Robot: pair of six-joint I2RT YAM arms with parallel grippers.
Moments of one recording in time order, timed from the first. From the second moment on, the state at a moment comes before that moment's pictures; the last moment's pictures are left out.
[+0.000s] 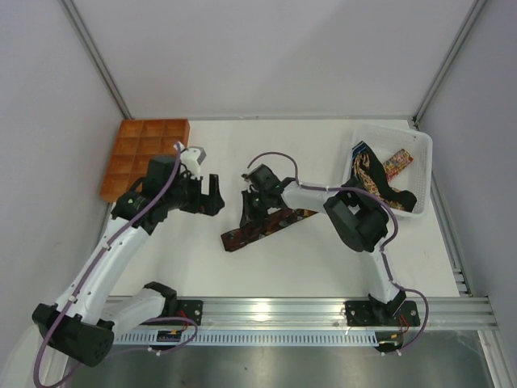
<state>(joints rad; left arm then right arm) -0.34 1.01 1.08 -0.78 0.17 -0.19 0.81 2.16 1.49 -0.26 -0.37 0.64</state>
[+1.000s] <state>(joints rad) -0.79 1.47 0.92 -0.64 -0.01 0.13 0.24 1.43 0.98 -0.28 -0.63 0.57</state>
